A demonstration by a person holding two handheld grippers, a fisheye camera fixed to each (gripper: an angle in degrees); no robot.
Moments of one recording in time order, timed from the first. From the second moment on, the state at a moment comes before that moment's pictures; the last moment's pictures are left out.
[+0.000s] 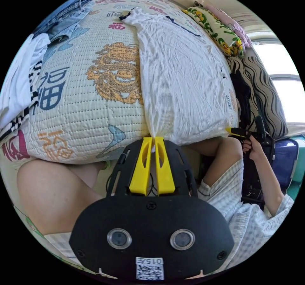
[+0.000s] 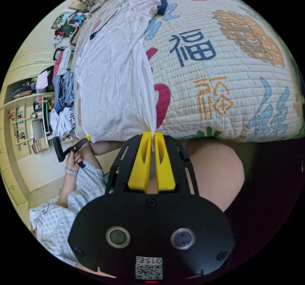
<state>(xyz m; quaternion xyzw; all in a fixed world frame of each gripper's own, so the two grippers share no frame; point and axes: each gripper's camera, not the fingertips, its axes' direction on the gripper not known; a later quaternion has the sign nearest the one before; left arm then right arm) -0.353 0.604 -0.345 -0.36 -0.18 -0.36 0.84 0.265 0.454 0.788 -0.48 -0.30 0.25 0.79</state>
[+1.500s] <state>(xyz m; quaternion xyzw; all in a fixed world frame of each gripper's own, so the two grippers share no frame) -0.155 0.377 -0.263 -0.06 -0.23 0.05 0.97 0.264 0.450 0.578 -0.11 0.03 0.16 0.98</state>
